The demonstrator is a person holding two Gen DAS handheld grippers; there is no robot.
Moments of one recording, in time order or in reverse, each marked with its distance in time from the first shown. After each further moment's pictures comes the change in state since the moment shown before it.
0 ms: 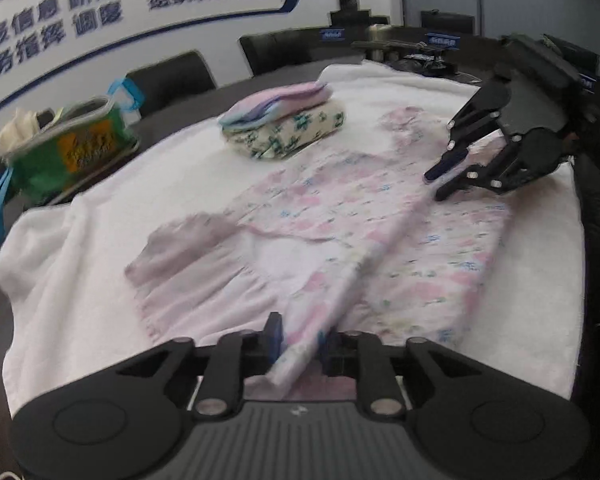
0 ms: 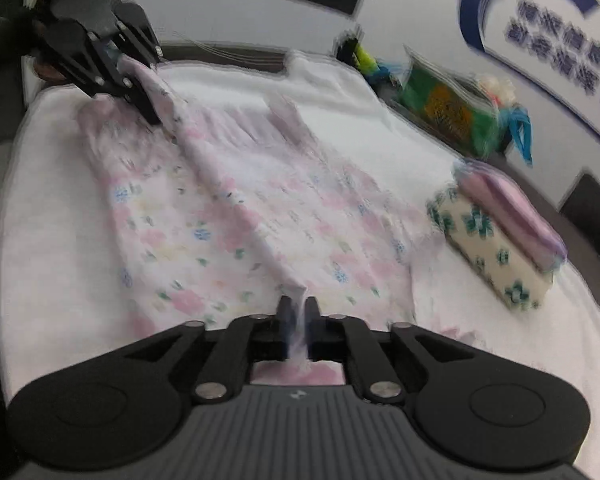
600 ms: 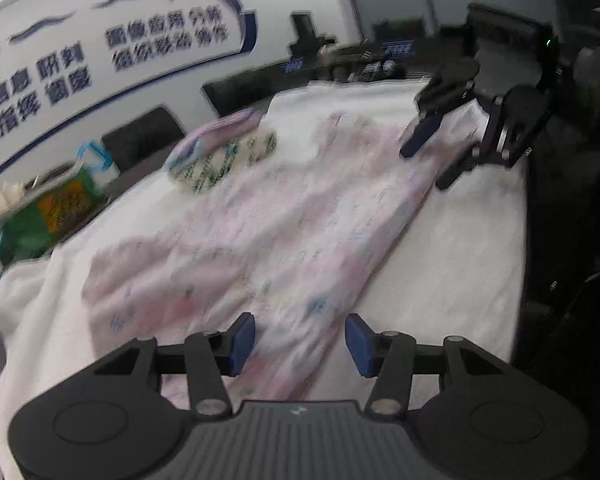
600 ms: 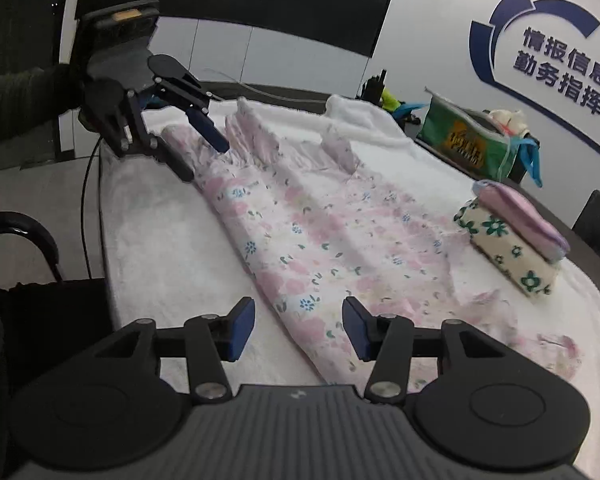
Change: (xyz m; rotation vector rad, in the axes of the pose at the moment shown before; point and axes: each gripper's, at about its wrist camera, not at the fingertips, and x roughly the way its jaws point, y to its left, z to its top) left arm -0.017 -0.081 -0.044 0.163 -0.100 0.041; right arm -0.047 0.044 -0.040 -0.011 -0.120 0.081
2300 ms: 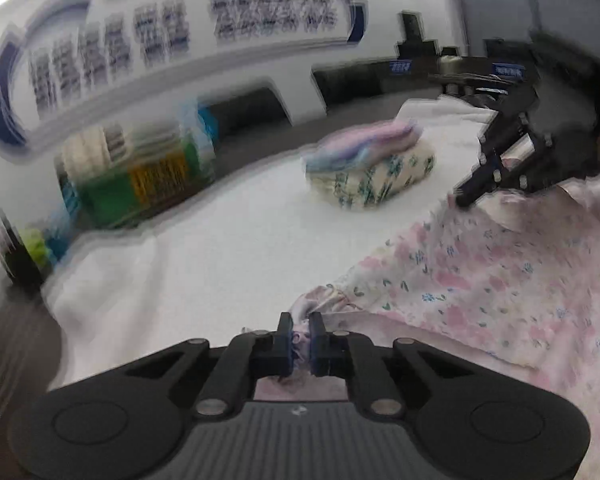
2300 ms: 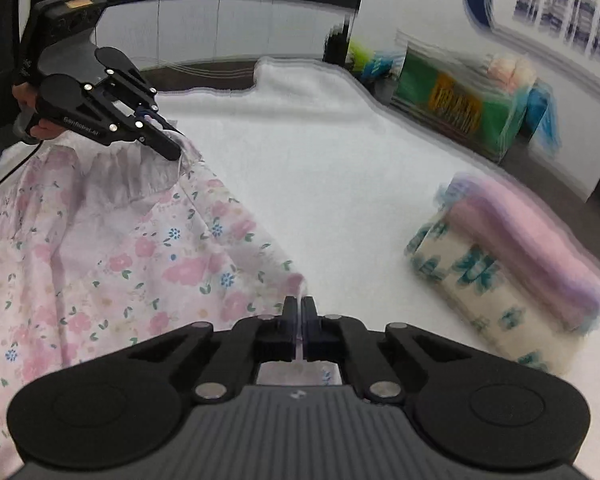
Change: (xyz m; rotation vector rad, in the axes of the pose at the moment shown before) left arm 0.039 0.095 0.055 -0.151 -0.021 0.257; right arm 0.095 -0.104 0.070 0.032 0.045 0.015
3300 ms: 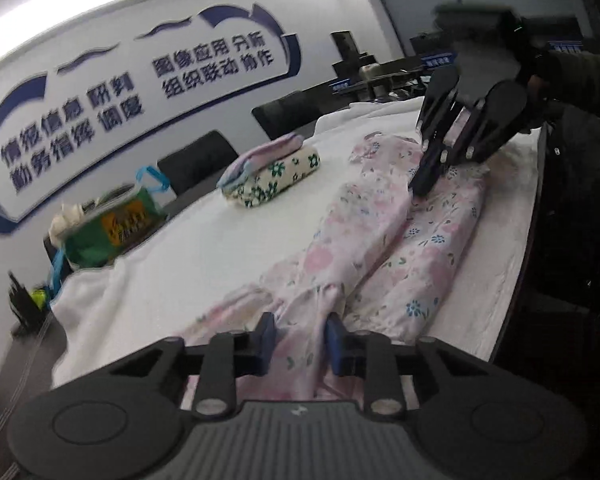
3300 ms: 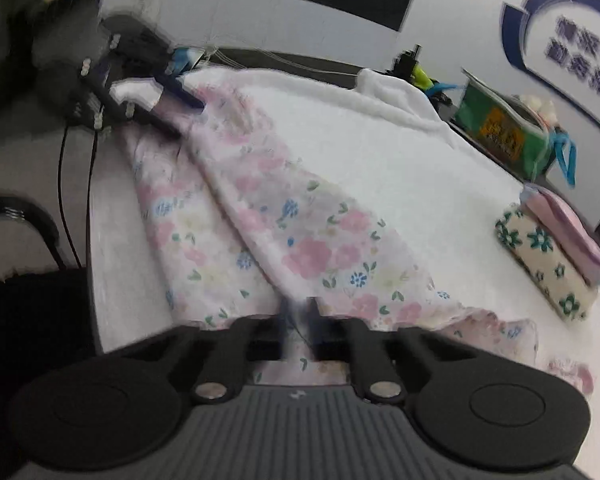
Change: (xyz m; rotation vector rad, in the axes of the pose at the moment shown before) left arm -0.102 -0.092 -0.087 0.135 -0.079 -0.080; right arm -0.073 0.128 -0.042 -0.066 0.028 0.034
